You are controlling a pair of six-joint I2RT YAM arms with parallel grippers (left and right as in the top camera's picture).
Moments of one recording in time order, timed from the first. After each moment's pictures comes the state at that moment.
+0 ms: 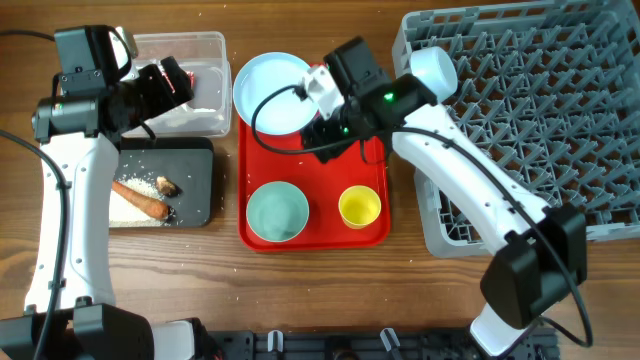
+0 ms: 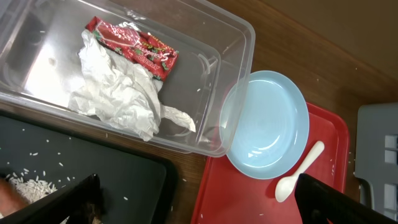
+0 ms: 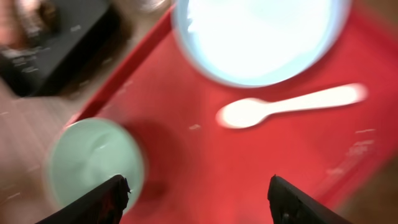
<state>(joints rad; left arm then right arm) 0.14 1.53 1.45 -0.84 0.16 -0.32 0.58 1.84 1.60 -0.88 -0.26 -0.13</state>
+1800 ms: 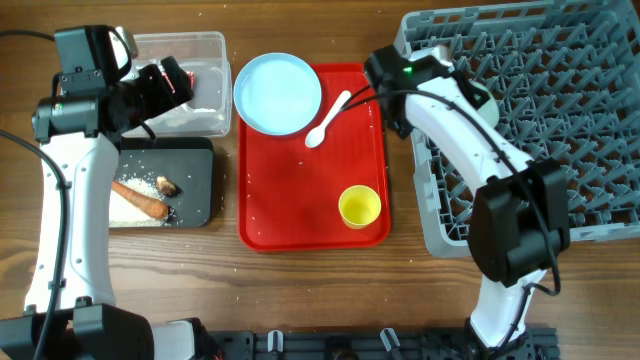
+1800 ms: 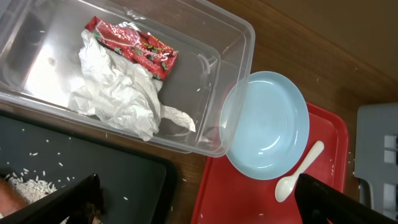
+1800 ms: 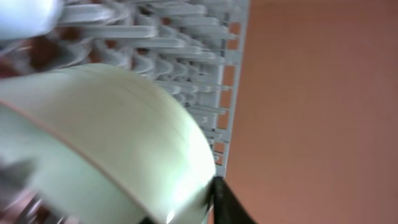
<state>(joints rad) 0.14 1.53 1.45 -0.84 0.16 -0.32 0.42 2.02 1.63 -1.24 1.13 0.06</state>
